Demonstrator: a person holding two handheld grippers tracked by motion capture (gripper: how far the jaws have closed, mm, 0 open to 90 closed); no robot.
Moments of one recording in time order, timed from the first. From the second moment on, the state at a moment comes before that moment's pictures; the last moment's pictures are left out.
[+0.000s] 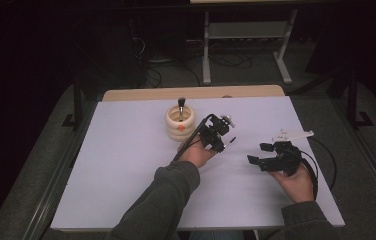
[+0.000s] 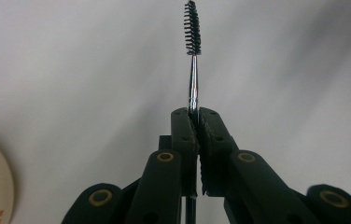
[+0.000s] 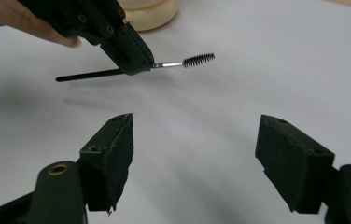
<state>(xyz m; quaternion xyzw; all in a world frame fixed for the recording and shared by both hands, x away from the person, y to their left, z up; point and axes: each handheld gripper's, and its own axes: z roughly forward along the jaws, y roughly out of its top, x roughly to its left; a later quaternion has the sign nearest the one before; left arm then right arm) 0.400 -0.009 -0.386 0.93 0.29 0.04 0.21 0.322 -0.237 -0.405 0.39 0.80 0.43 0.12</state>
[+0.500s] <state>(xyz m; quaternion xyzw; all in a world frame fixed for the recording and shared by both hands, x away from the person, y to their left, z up) 0.394 0.027 -0.364 0.92 0.29 0.04 0.26 0.320 -0.223 -0.403 0.38 0.81 0.44 0.10</state>
